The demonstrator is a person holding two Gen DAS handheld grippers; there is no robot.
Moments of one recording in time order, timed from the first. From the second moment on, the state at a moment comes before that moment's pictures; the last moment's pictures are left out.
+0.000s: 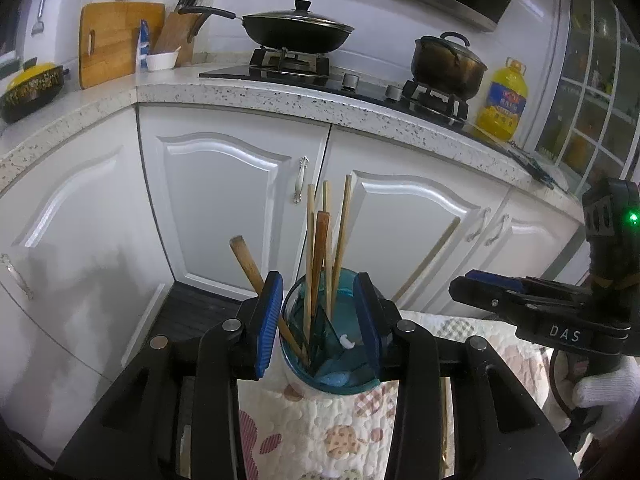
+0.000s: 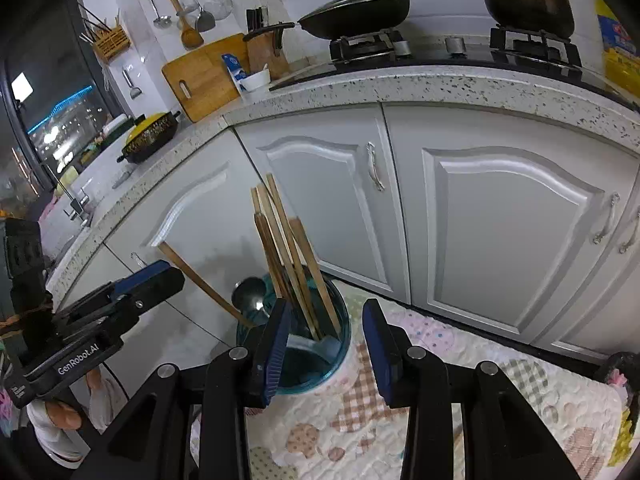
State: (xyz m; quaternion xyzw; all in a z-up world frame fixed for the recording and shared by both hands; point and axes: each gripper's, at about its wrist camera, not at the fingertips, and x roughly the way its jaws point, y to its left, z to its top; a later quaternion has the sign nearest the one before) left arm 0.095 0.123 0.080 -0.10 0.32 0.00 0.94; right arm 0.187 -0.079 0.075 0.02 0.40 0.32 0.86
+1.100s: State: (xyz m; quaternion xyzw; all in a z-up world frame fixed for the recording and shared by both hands) left arm 0.046 0.052 0.033 -0.08 0.38 -0.09 0.92; right arm 0.197 -0.184 -0.081 0.05 0.55 0.16 0.82
